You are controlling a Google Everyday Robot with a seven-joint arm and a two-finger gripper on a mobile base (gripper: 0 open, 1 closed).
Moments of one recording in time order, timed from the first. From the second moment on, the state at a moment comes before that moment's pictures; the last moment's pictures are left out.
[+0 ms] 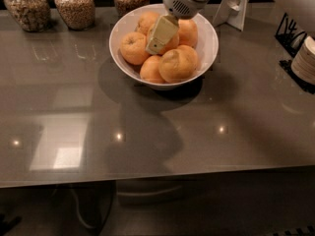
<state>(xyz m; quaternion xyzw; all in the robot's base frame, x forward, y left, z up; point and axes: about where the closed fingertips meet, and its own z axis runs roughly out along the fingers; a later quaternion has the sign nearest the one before) 0.650 -0.032 0.994 -0.56 0.75 -0.02 0.36</state>
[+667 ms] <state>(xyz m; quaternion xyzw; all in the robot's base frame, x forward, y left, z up) 0.668 -0.030 0.980 -0.54 0.76 0.00 0.36</state>
